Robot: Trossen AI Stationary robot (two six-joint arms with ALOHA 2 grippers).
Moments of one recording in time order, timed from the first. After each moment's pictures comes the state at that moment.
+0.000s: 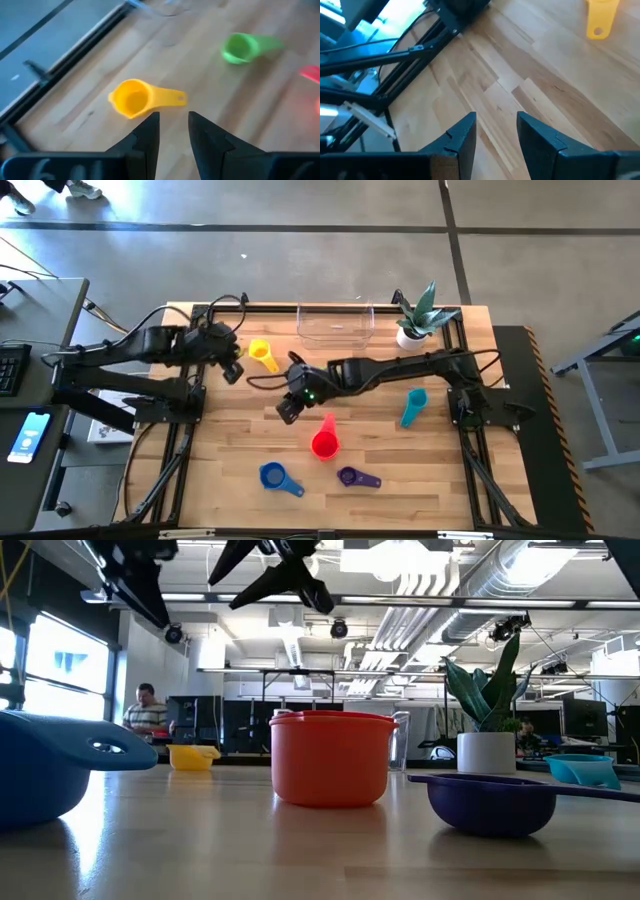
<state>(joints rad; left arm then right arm) 0.18 0.88 0.99 -1.05 -0.37 -0.39 0.10 2.05 1.92 -0.62 0.05 0.81</state>
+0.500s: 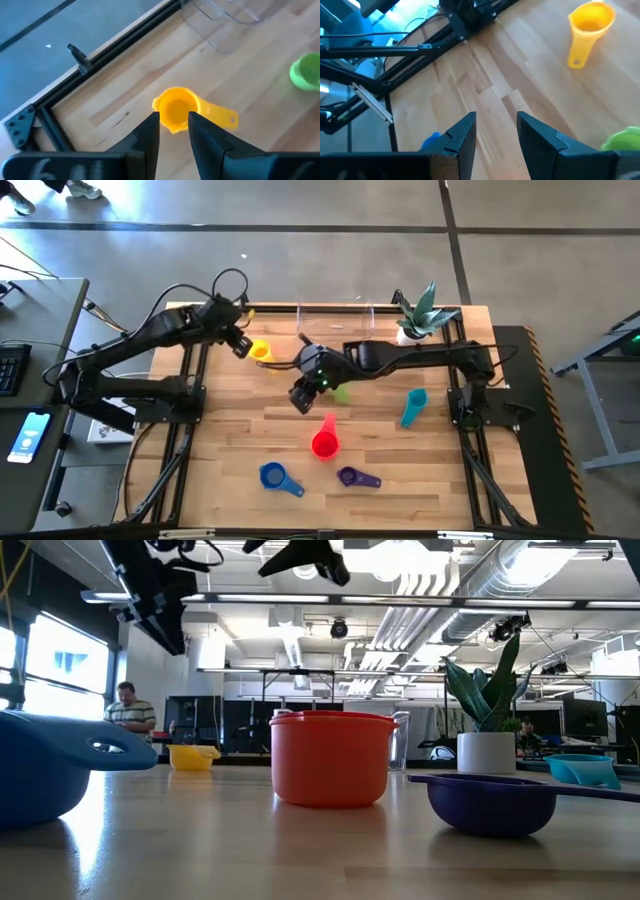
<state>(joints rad) 0.55 1.01 0.98 -0.93 -0.27 -0.23 0.06 1.93 1.92 -0.71 0.02 0.61</state>
